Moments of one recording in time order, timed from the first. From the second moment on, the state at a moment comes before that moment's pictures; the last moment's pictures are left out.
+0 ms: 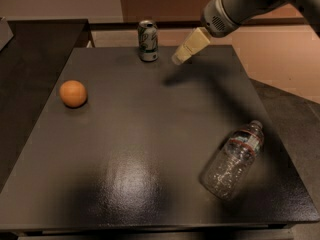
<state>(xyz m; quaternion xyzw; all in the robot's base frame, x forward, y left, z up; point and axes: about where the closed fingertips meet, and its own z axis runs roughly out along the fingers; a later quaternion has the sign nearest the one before) 0.677 -0.090 0.950 -0.49 0.79 0.10 0.36</state>
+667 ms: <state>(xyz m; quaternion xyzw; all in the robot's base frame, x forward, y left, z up) 0.727 -0.051 0.924 -0.45 0.78 0.12 0.42</state>
